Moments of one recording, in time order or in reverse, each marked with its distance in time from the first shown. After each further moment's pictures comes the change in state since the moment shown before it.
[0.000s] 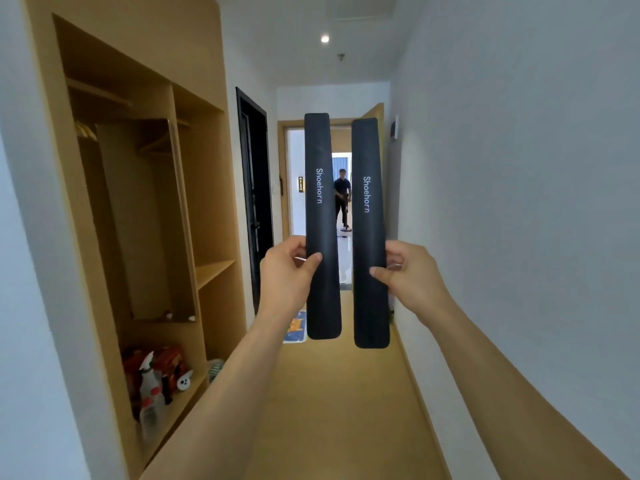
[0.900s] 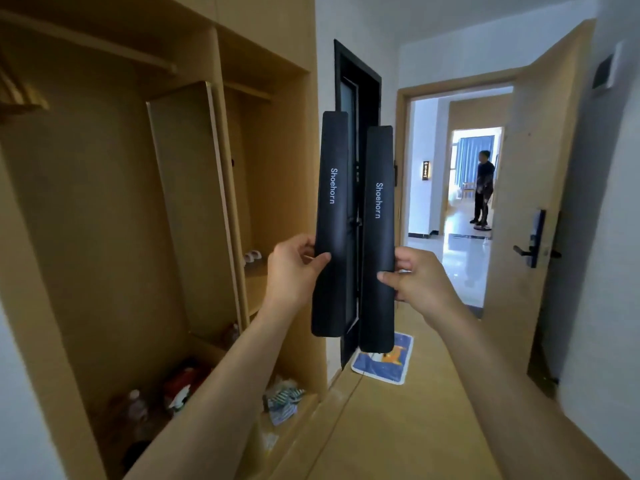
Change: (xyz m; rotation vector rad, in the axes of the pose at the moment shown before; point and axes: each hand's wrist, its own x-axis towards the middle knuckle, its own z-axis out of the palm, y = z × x) left_hand 0.409 -0.337 0.110 0.284 0.189 -0.115; right_hand 0.517 0.299 0.256 0.358 -0.383 -0.023
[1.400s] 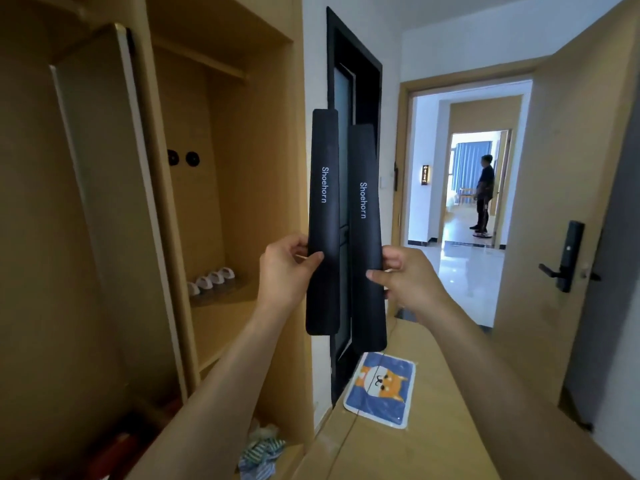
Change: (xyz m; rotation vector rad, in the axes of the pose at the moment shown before) left_hand 0.225 -0.169 0.122 -0.035 0.083 -0.003; right_hand 0.260 0.146 0.019 0.013 -0.049 -0.028
